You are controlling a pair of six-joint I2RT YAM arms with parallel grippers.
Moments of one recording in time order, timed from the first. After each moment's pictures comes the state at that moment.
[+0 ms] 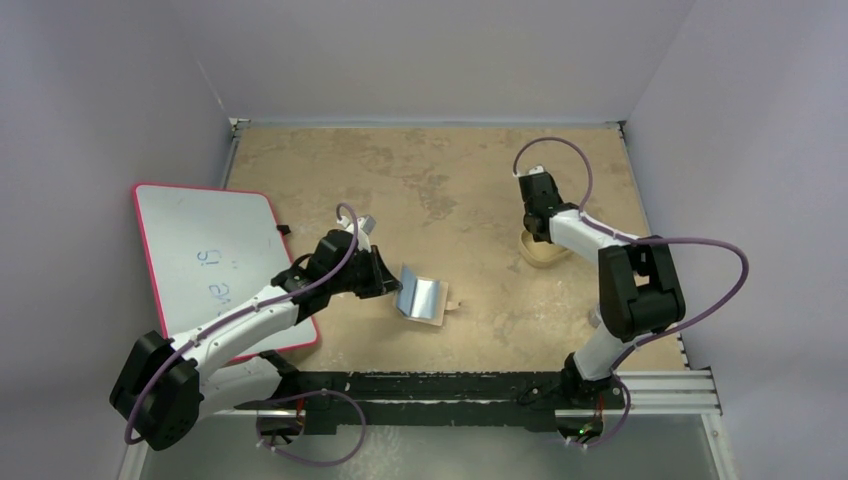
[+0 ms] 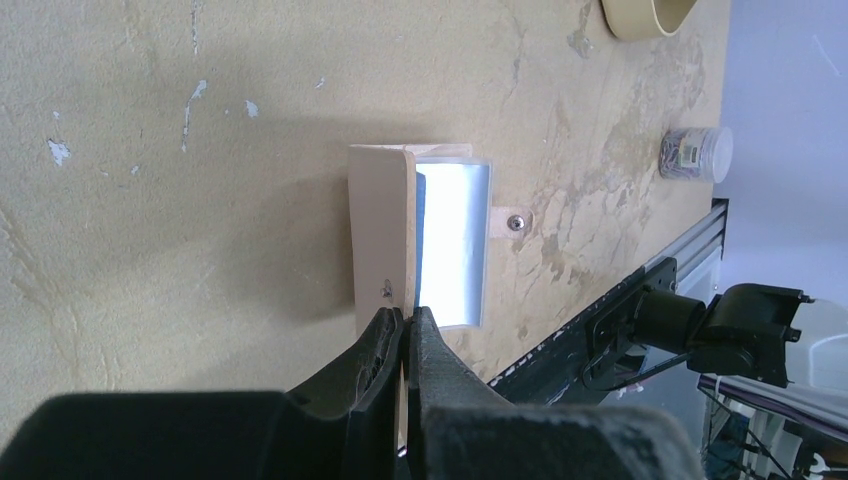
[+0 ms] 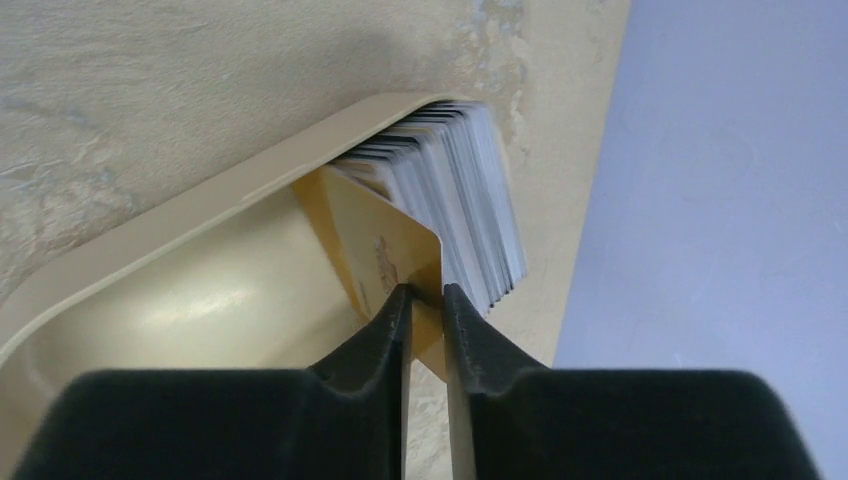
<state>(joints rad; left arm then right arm) -0.64 1.09 0.57 -0.15 0.23 -0.80 0.25 1.66 0.98 -0.26 0.71 -0.33</state>
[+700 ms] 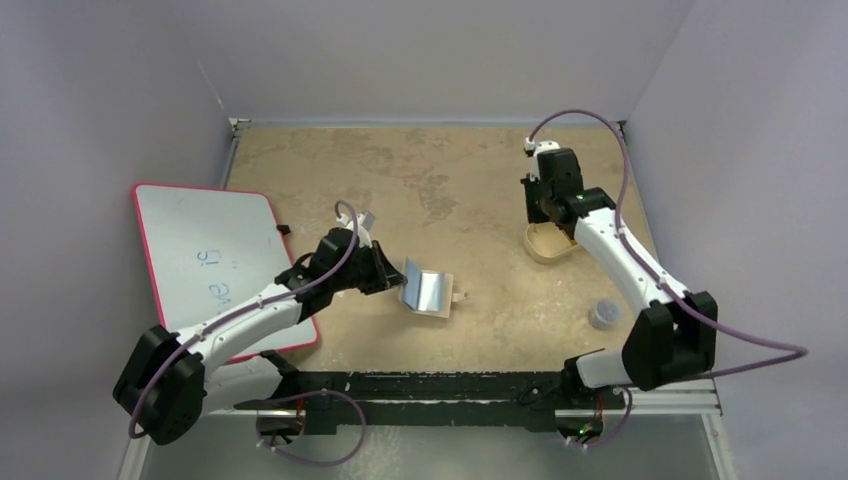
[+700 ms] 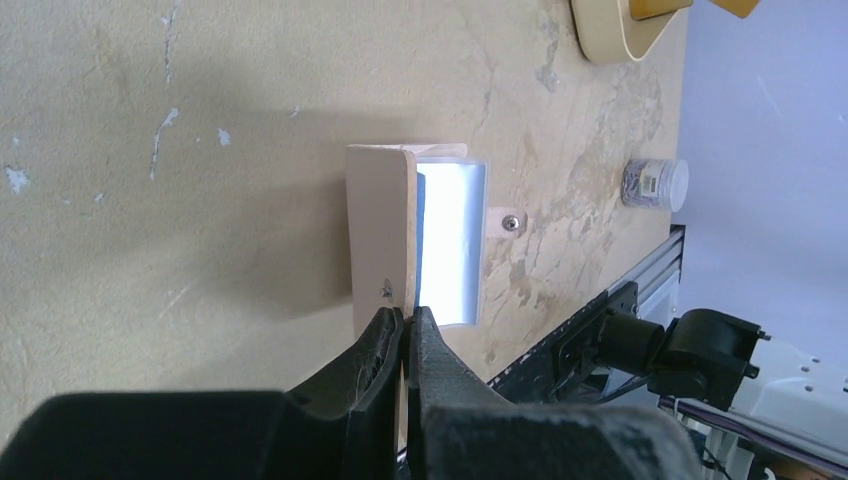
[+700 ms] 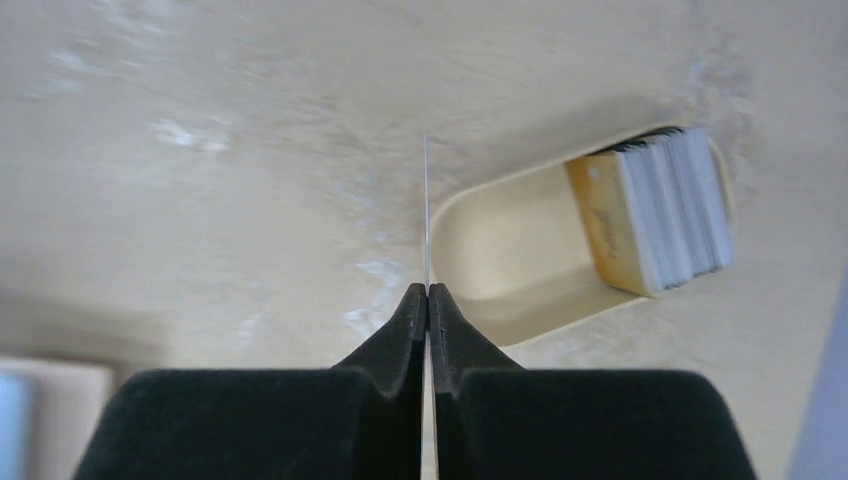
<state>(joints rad) -0.64 1.11 0.56 -0.08 0.22 -0.87 0.27 1.43 1.15 -0.60 0.23 0.00</state>
